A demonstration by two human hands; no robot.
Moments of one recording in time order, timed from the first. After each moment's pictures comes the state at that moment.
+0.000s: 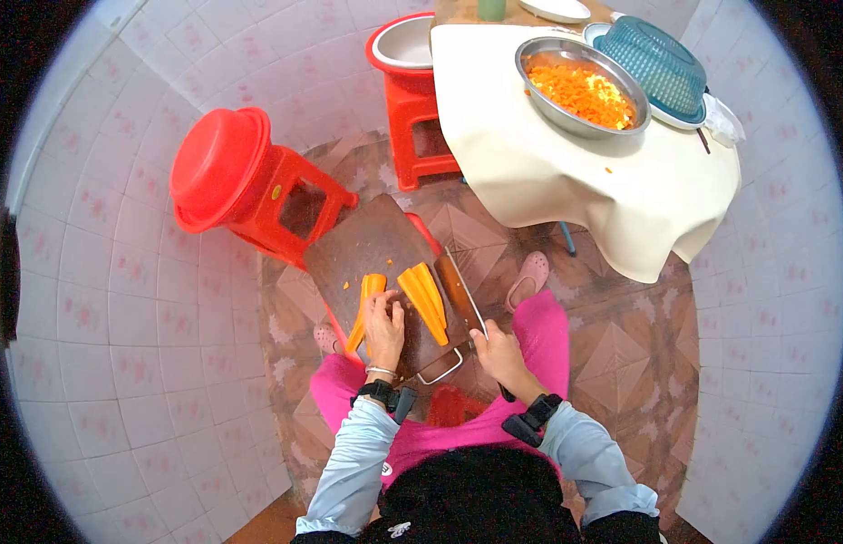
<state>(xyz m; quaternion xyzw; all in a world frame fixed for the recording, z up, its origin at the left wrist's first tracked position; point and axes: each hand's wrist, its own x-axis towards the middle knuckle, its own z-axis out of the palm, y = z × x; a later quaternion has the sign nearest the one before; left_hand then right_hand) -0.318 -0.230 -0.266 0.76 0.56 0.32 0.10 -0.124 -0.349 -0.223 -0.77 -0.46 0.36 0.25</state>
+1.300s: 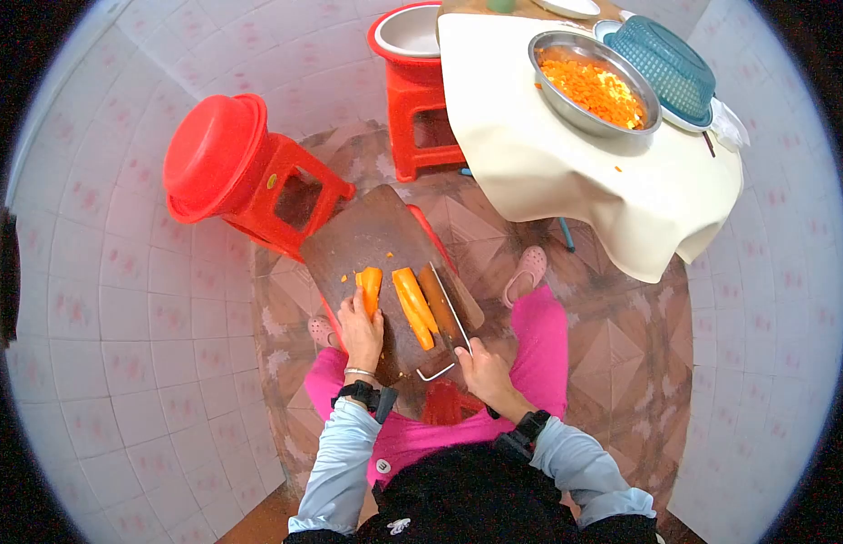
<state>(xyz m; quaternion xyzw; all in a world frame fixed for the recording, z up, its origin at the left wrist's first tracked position) -0.357 -0.232 -0.258 0.74 0.64 0.18 0.12 -0.159 -0.375 -0.233 -0.74 -0.53 0.32 0.25</state>
